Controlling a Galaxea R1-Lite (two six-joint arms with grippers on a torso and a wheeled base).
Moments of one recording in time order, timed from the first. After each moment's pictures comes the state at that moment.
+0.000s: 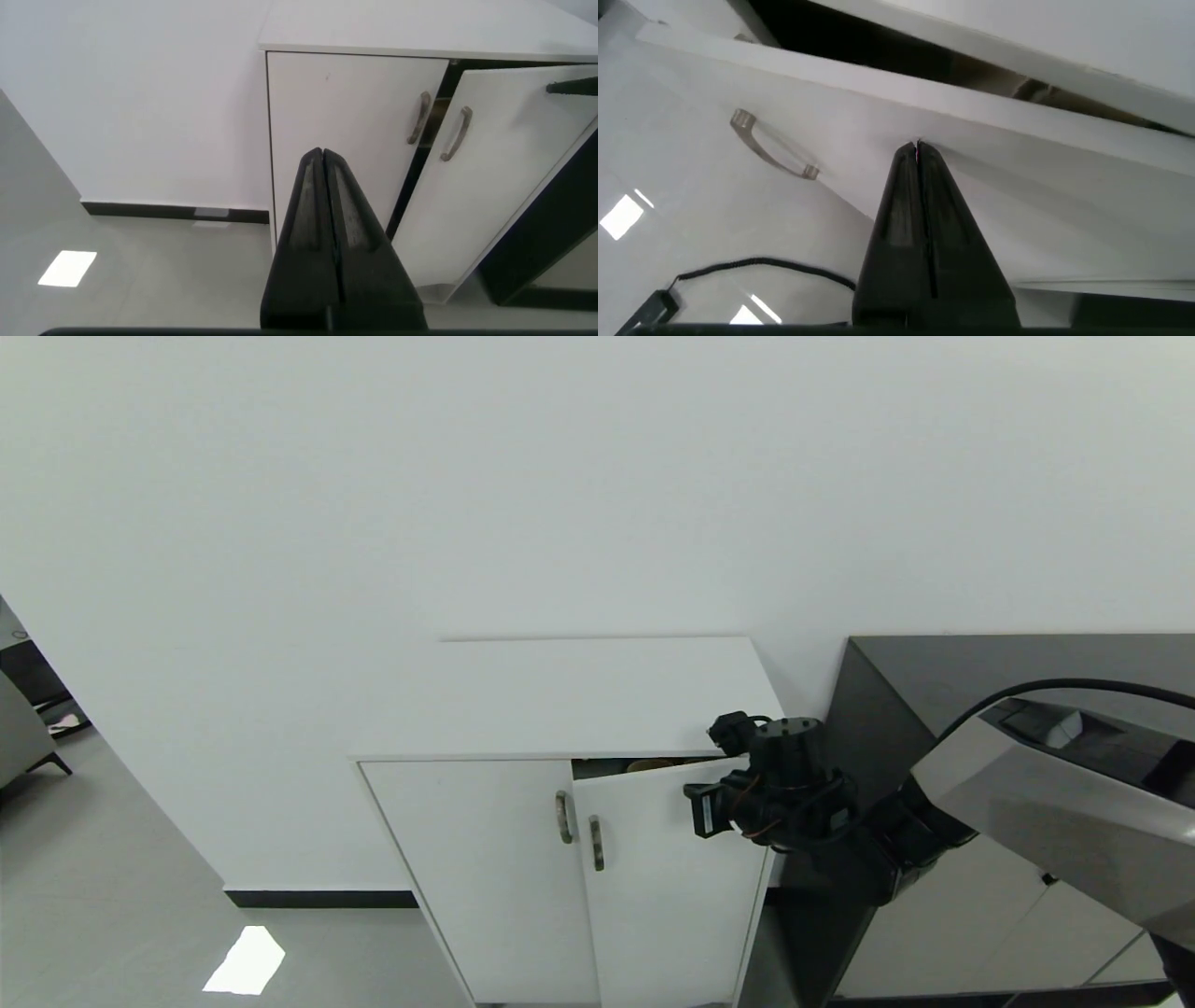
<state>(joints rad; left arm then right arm) 0.15 0.09 0.00 0.00 -0.07 0.00 0.57 2.33 -1.16 -0.79 0.09 0.14</state>
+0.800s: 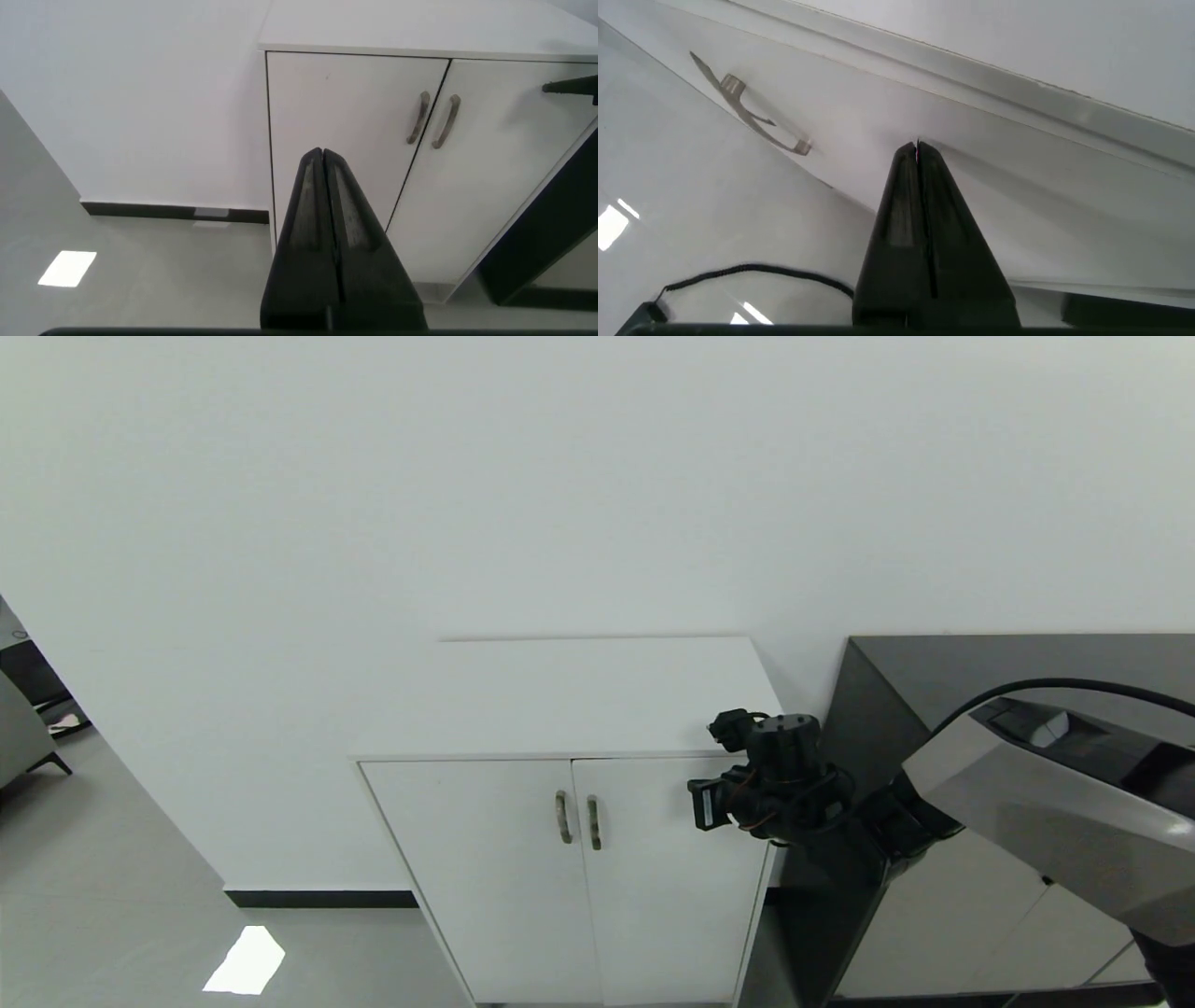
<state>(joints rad) 0.15 0.09 0.00 0.00 -0.07 0.00 0.56 2.36 -1.23 -0.74 0.06 0.14</state>
